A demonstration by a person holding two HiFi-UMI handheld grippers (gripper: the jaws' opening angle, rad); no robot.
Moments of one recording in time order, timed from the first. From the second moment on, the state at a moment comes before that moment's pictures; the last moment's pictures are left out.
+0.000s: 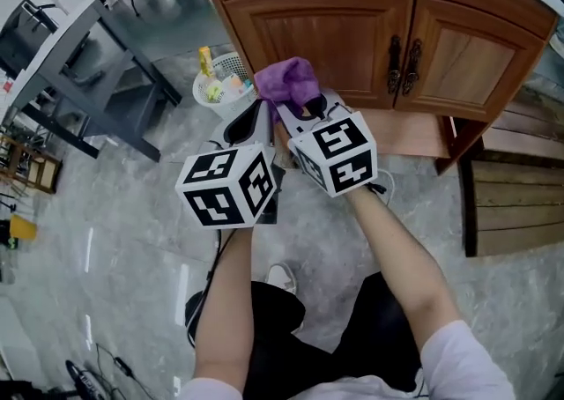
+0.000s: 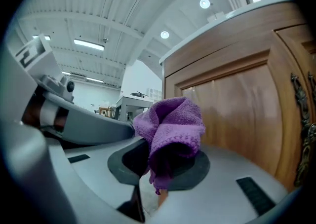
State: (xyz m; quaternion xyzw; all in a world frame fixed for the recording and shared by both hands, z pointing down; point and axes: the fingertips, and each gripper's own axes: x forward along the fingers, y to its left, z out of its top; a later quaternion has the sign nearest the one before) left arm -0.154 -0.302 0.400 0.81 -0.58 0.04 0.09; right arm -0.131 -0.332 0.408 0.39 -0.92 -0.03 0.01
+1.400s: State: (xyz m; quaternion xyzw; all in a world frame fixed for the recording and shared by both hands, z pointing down) left arm -0.070 -0.301 0.398 0.85 -0.52 0.07 0.05; right arm -0.026 -0.340 0.437 0.47 -0.88 -0.05 0.06
